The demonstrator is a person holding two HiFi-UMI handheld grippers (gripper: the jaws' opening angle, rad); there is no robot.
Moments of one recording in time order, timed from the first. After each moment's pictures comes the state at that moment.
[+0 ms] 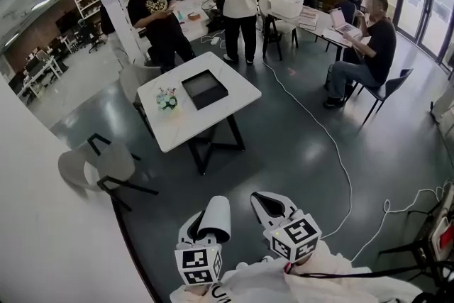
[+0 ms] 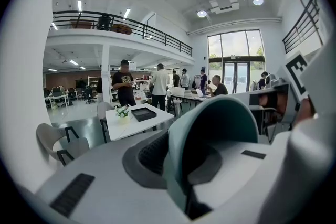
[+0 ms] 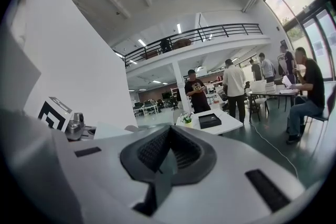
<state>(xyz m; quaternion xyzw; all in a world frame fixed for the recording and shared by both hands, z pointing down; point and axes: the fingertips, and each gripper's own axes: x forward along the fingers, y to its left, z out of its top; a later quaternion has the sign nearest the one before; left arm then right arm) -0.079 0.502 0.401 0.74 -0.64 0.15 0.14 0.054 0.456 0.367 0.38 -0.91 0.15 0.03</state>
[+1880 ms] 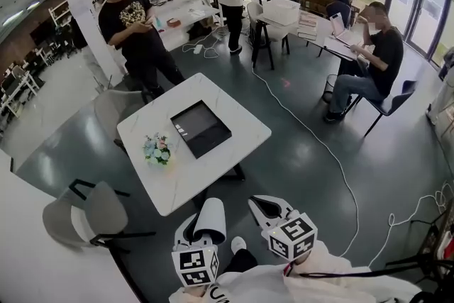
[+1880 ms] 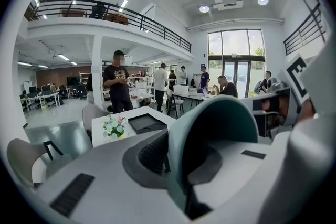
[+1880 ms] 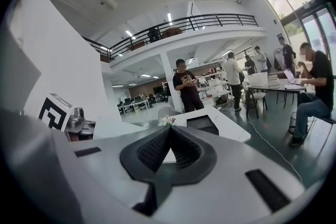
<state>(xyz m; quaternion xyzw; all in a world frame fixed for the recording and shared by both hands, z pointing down) -0.188 0.168 0.426 0.76 -0.61 0.16 0.15 -0.043 0.137 0.405 0.41 -0.89 0.18 0.07</state>
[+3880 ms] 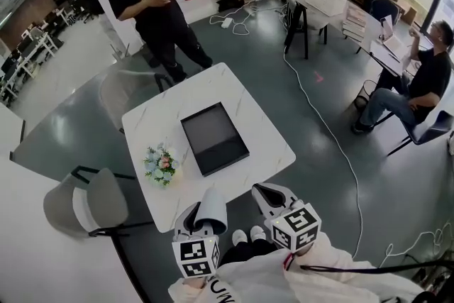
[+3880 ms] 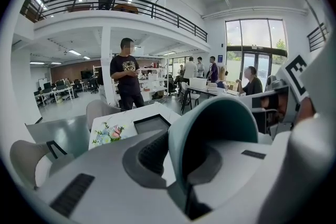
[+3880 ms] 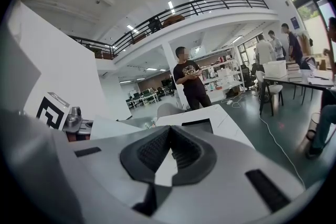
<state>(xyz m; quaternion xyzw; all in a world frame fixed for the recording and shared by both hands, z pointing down) -0.198 -0.037 0.451 0.70 -0.67 0.19 0.19 -0.056 -0.100 0.436 0.34 -0.91 0.21 0.10</state>
